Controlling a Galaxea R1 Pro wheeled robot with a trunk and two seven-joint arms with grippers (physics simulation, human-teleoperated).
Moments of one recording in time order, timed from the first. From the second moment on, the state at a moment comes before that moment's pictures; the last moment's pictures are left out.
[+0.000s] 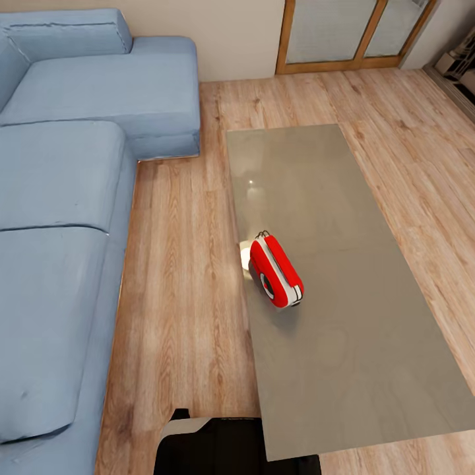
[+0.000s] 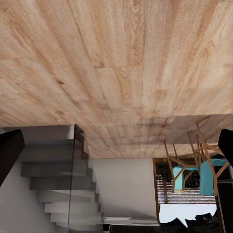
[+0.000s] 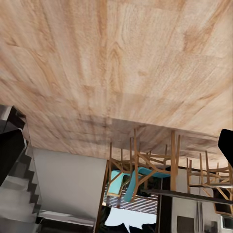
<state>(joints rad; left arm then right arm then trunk) 0.00 0.00 0.00 0.00 0.00 0.00 0.00 0.00 0.00 0.23 0.00 0.00 0.00 0.00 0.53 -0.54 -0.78</state>
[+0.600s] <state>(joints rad) 0.00 0.00 0.00 0.00 0.00 0.00 0.00 0.00 0.00 0.23 0.00 0.00 0.00 0.00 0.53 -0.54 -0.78</state>
